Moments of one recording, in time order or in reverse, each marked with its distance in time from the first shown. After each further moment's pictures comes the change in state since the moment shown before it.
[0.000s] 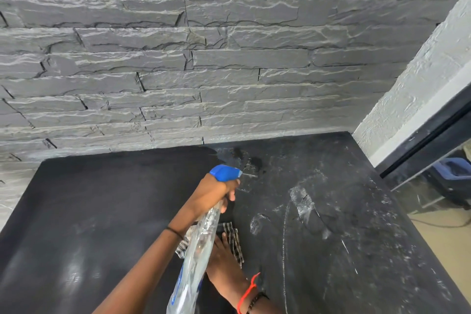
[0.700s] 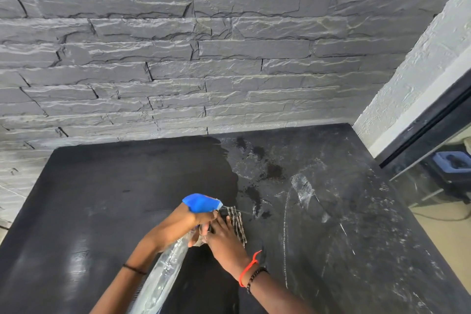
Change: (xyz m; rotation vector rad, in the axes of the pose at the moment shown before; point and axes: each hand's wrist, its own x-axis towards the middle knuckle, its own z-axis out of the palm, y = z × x) left_hand -0.095 -0.037 -0.025 0.007 -0.093 -0.092; right_hand -0.002 -0.008 -0.017 -0.052 -0.007 0.015
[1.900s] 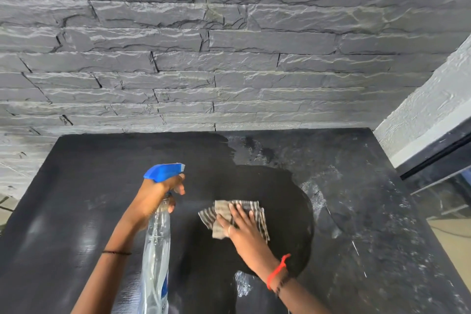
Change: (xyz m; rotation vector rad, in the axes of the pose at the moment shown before) left_hand 0.035 -0.004 -0.057 -0.195 0.479 0.030; right_hand 0.006 0.065 -0.007 0.022 -0.017 -0.043
